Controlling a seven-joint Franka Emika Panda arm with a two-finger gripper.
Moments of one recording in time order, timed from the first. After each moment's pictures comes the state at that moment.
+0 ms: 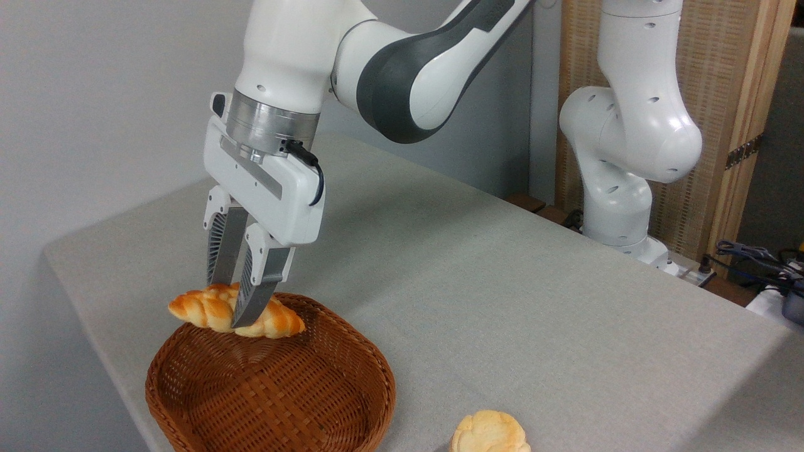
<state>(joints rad) -0.21 -0.02 0.12 -2.00 -0.12 2.46 0.76</state>
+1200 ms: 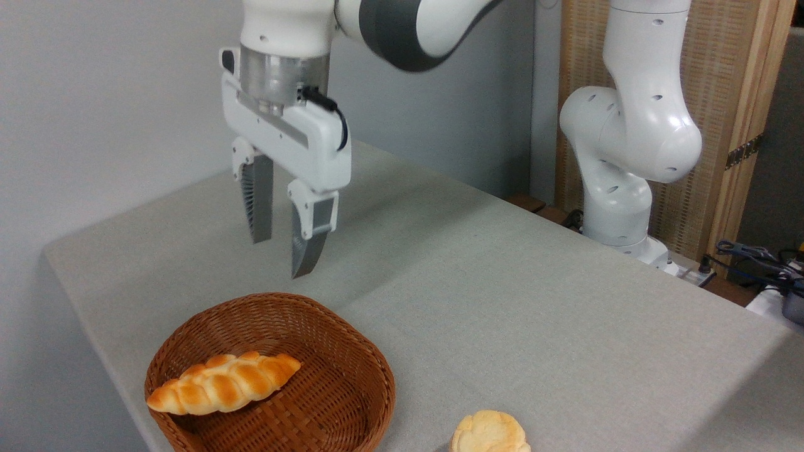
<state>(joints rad) -0.21 -0.10 0.12 -1.90 -0.12 2.03 0.69</state>
